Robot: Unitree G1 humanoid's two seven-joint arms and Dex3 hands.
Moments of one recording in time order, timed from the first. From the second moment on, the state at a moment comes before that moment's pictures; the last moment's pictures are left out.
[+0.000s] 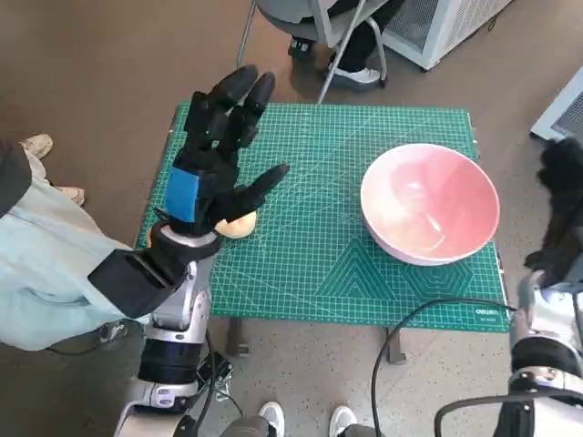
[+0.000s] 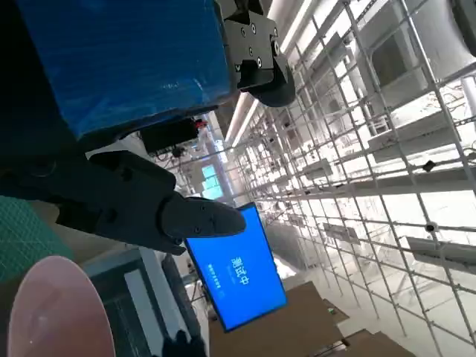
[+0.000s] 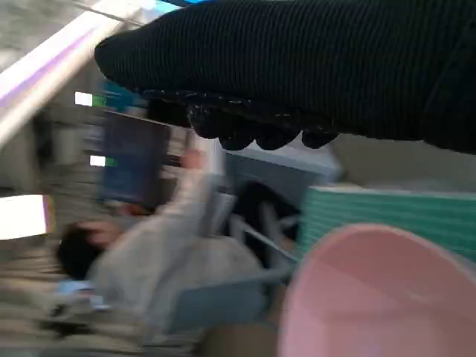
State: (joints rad) left arm -0.56 0.07 0.07 0.25 -0.20 -0.49 -0.31; right arm -0.77 -0.39 -0.33 1.28 0.11 -0.66 -0.02
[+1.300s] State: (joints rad) left arm -0.47 0.12 0.08 0.16 -0.16 -0.46 -0.27; right arm -0.96 -0.14 -0.50 1.31 0.28 -0.42 0.06
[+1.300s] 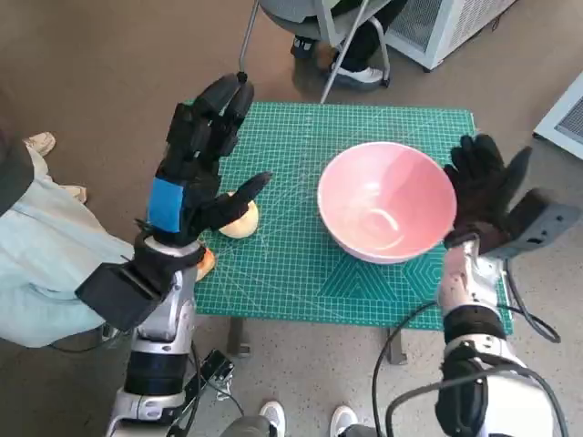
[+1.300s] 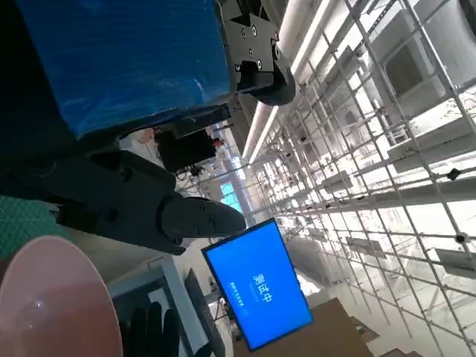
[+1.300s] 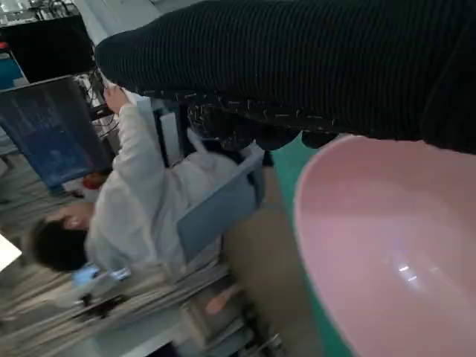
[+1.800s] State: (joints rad) left arm -0.43 0.12 0.09 0.14 -0.15 -0.46 -0.24; right arm -1.00 -0.09 -0.50 1.31 0.27 -0.40 0.05
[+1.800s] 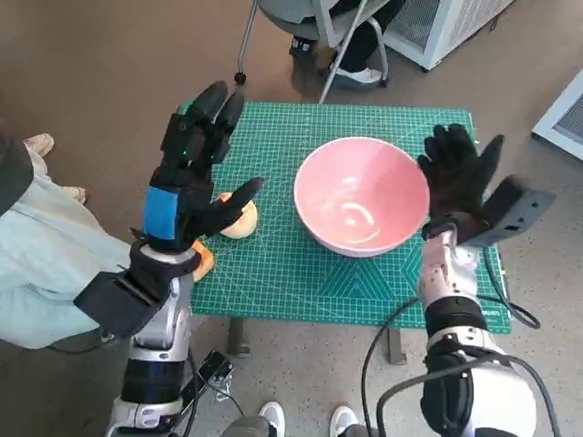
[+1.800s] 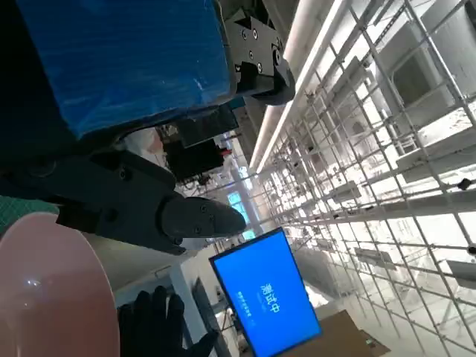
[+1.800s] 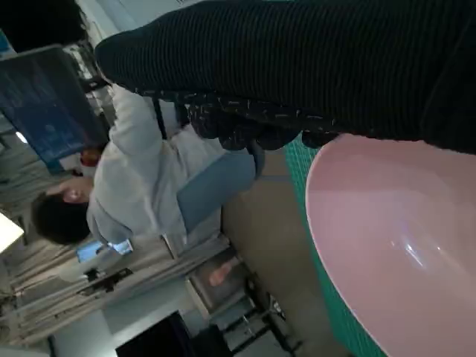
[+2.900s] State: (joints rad) left arm -0.30 0.71 0.22 0.10 -0.05 -0.38 -0.52; right arm -1.04 -0.12 -0.38 1.26 0.18 -0.61 0.19
